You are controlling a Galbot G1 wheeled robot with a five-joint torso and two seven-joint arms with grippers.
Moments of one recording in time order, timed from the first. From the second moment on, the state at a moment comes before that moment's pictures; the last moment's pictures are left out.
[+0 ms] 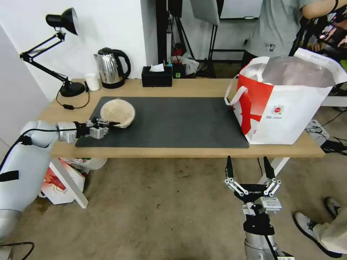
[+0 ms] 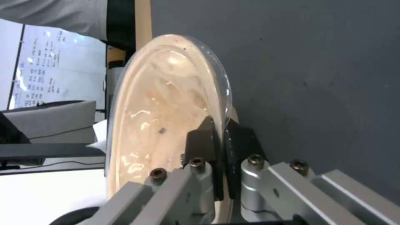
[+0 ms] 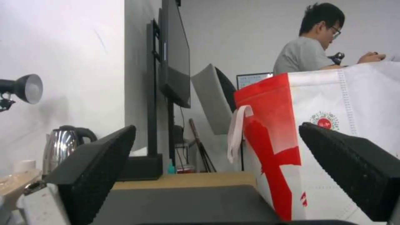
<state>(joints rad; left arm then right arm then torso) 0.60 -0.89 -0.43 -1.22 0.37 -0.79 0.93 -1.80 1.33 0.34 2.17 -0.08 0.63 0.33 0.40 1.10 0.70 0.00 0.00</state>
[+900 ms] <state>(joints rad) 0.53 -0.79 -0.28 -1.47 -0.25 -0.61 1.10 -1.80 1.33 0.34 2.17 -0.08 0.63 0.33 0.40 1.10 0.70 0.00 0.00</state>
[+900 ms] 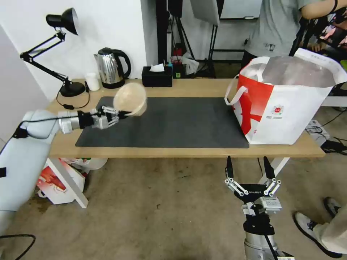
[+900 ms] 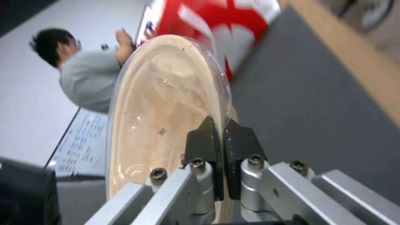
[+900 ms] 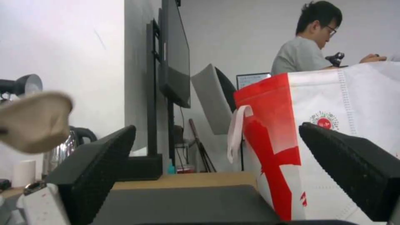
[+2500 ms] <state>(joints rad) -0.16 -1.02 0.32 -1.25 -0.48 -0.43 1.10 -1.80 1.33 0.34 2.17 -0.08 0.63 0.33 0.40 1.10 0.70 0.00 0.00</state>
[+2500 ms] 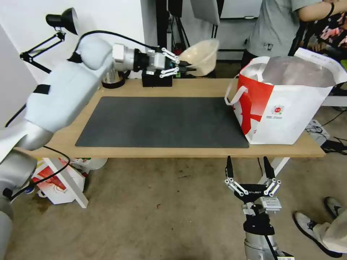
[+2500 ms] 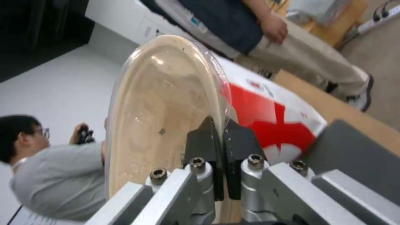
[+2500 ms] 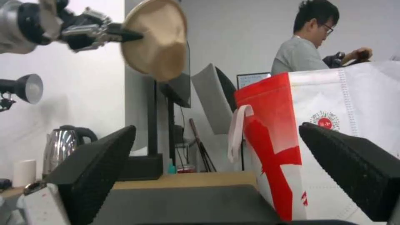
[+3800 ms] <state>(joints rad) -0.37 -1.41 0.41 -0.99 -0.44 -0.43 1.12 -1.80 1.33 0.34 2.17 -0.08 0.63 0.33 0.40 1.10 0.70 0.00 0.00</state>
